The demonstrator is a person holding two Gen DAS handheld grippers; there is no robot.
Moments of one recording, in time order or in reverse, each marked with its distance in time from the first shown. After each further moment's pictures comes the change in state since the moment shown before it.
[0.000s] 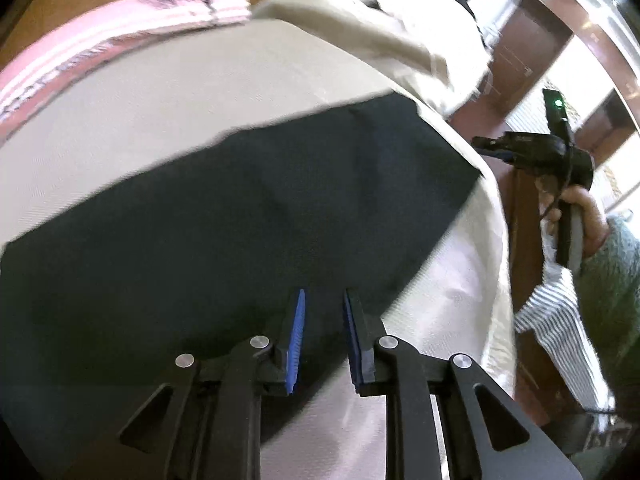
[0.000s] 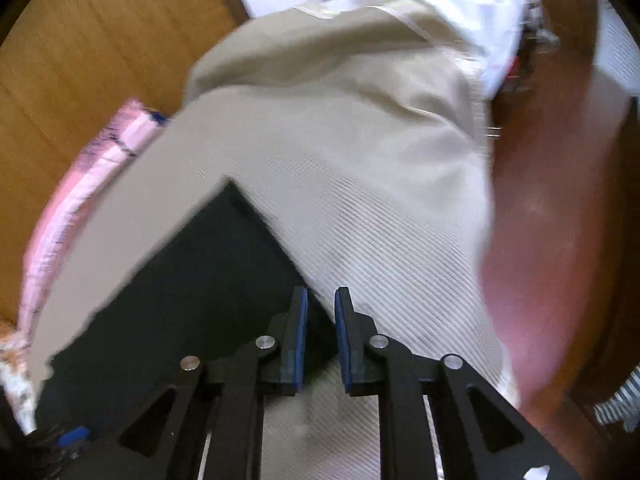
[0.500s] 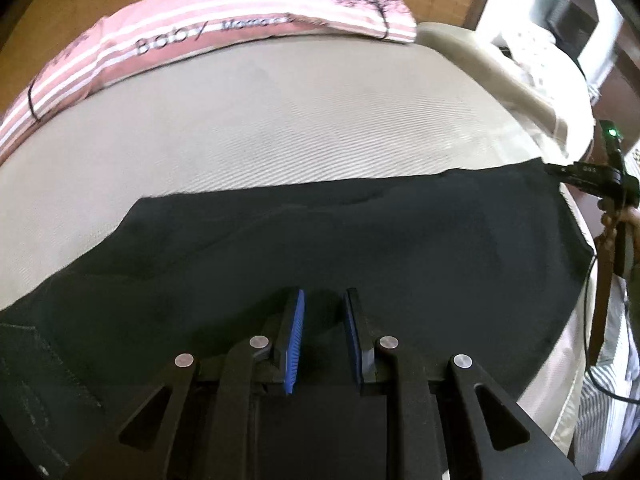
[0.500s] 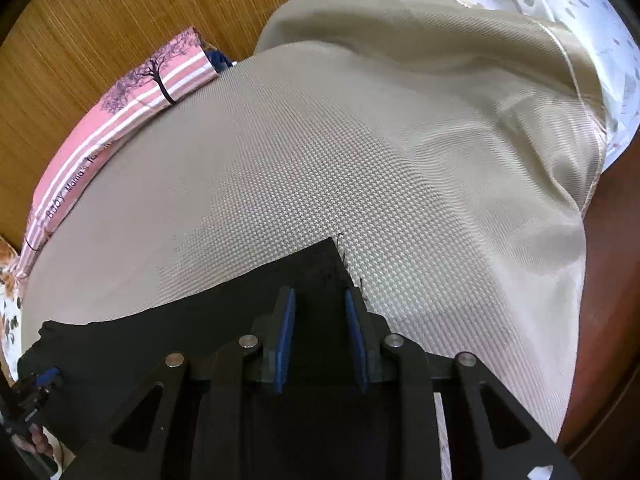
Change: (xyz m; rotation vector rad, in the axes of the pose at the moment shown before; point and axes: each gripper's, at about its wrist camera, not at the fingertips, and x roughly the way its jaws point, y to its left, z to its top) left arm -0.005 0.107 -0.005 -0.253 -0.050 0.269; right arm 0.100 0.083 0.073 -0.284 0.151 0.057
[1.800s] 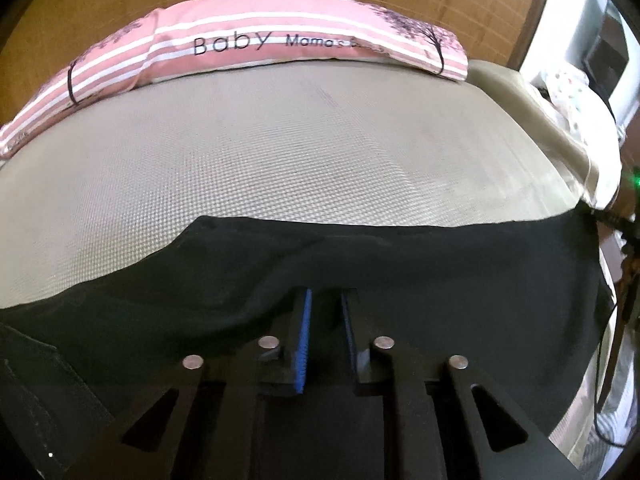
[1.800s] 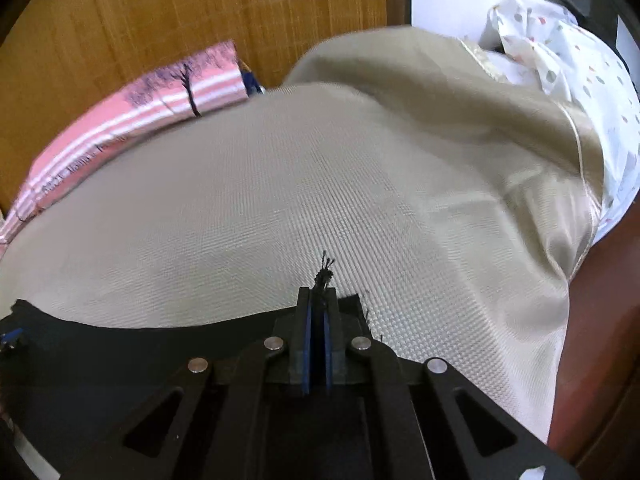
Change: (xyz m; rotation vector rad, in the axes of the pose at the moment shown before) left arm 0.005 0.033 0.011 -0.115 -0.104 0.072; right arm 0.009 0.028 0.003 -0.166 -0.119 -0.121
